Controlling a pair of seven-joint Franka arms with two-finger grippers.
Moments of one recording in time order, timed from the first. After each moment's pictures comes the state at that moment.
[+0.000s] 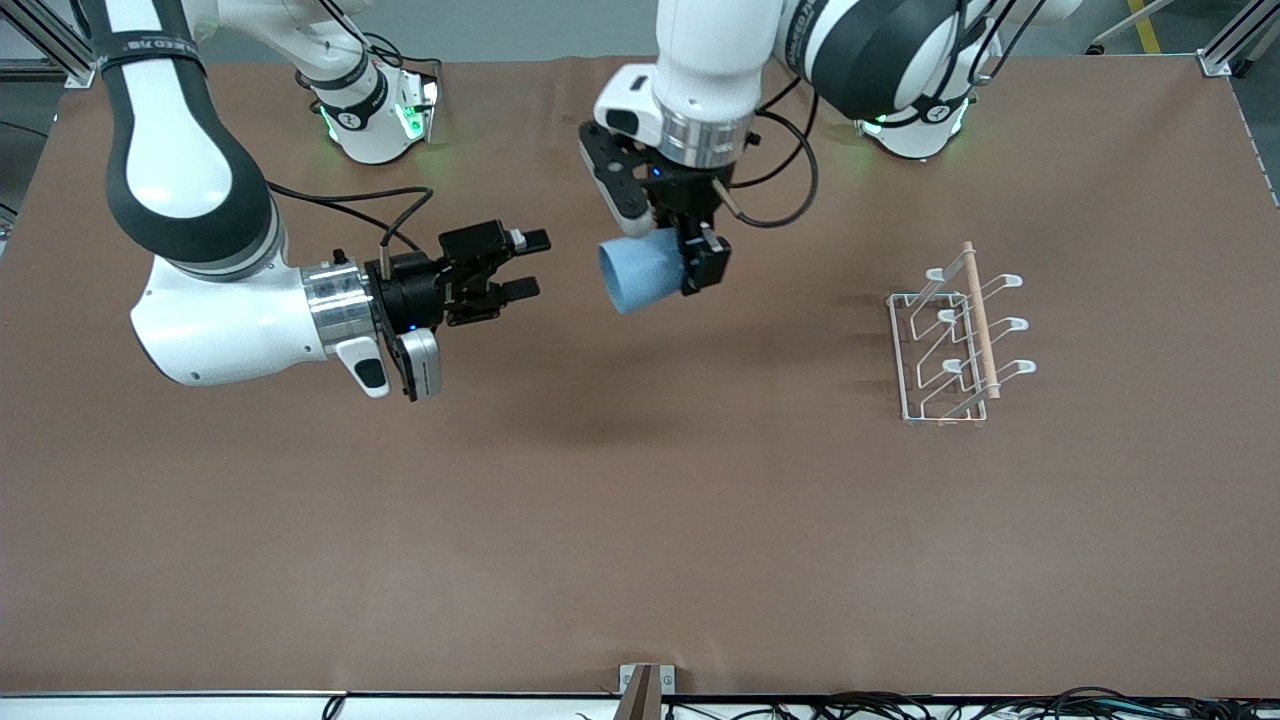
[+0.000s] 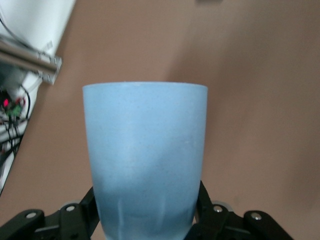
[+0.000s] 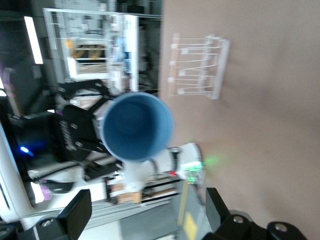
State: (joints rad) left arm -0.31 0.36 -0.59 -1.34 0.32 1.78 0.30; right arm 0.20 0.36 0.10 -1.54 1.15 1.60 -0.30
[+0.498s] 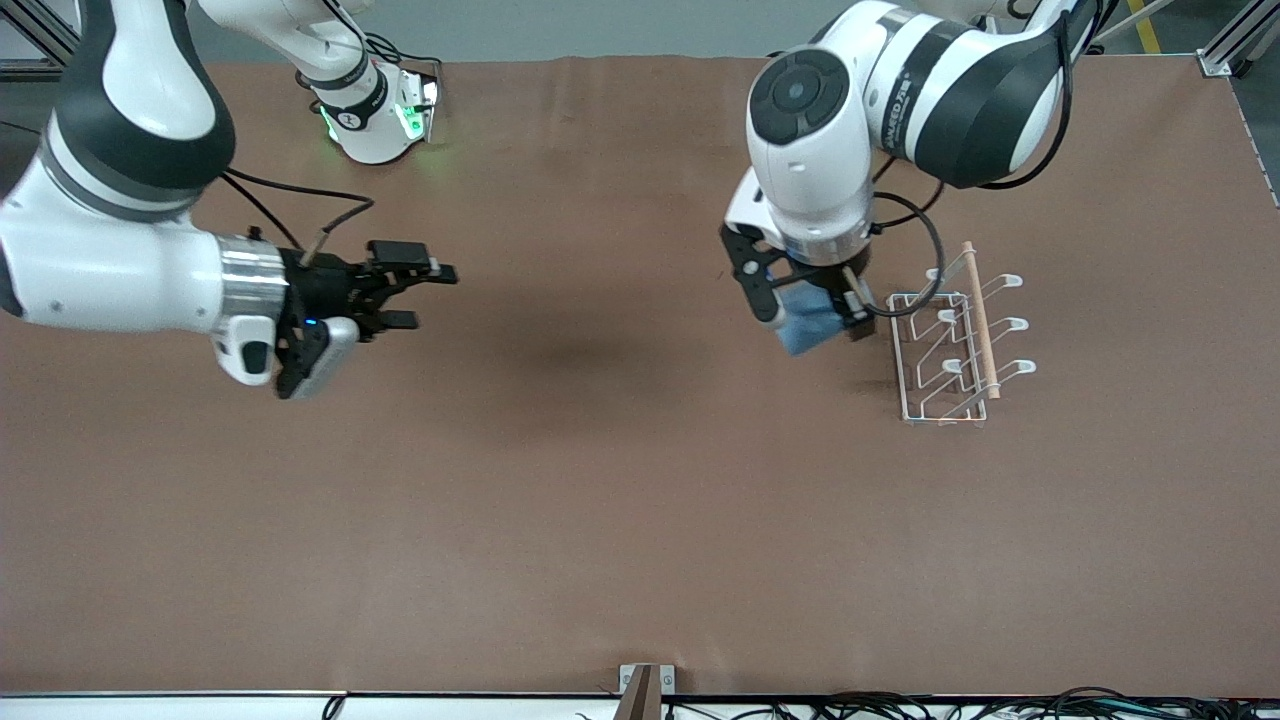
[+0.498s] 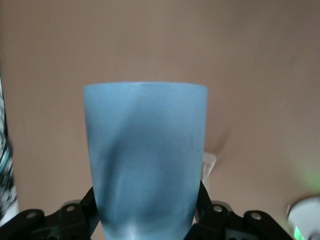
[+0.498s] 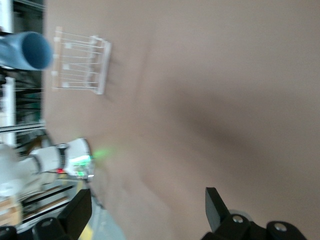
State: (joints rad) left arm -0.16 0.38 -0.59 -1.39 0.54 1.42 0.53; right arm 0.16 0.20 0.01 -1.59 0.65 1.62 -0.30
